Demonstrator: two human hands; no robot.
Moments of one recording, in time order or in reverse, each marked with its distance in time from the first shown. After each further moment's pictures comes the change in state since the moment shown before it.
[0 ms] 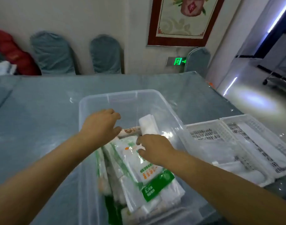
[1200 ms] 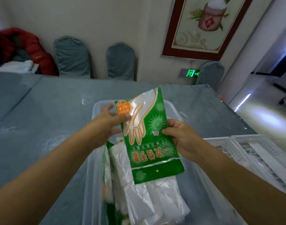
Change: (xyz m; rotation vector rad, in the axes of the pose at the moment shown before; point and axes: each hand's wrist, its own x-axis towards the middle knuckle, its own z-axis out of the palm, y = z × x) left_hand 0.003 -0.015 -0.014 -1.761 -0.027 -0.498; right_hand 0.011 0.016 -0.065 1.537 -0.020 0.143
